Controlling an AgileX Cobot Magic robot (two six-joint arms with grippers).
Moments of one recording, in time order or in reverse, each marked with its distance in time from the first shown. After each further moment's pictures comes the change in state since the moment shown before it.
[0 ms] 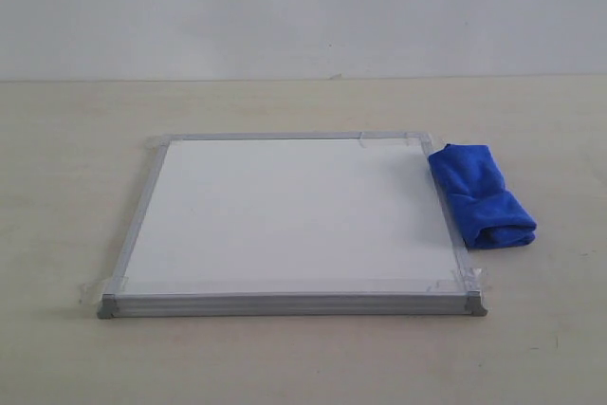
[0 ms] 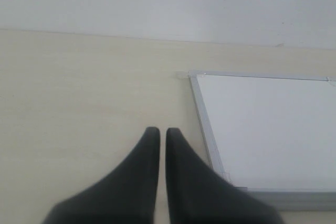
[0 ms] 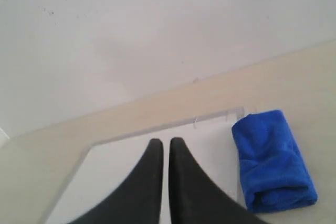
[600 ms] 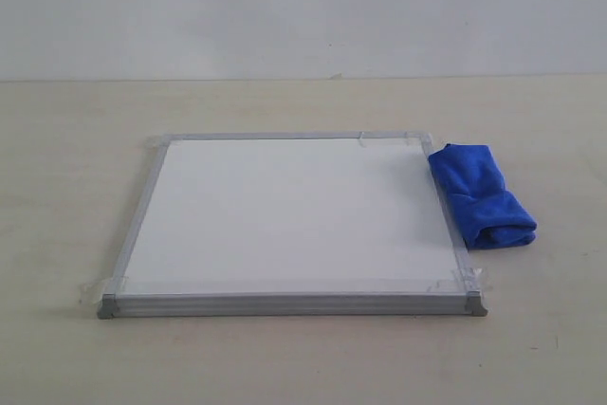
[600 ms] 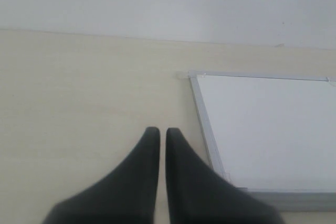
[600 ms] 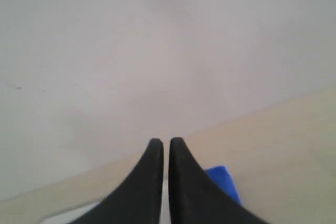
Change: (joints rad) left arm 0.000 0.000 0.000 0.000 0.000 0.000; right arm -0.125 -0.415 0.090 0.000 0.169 0.006
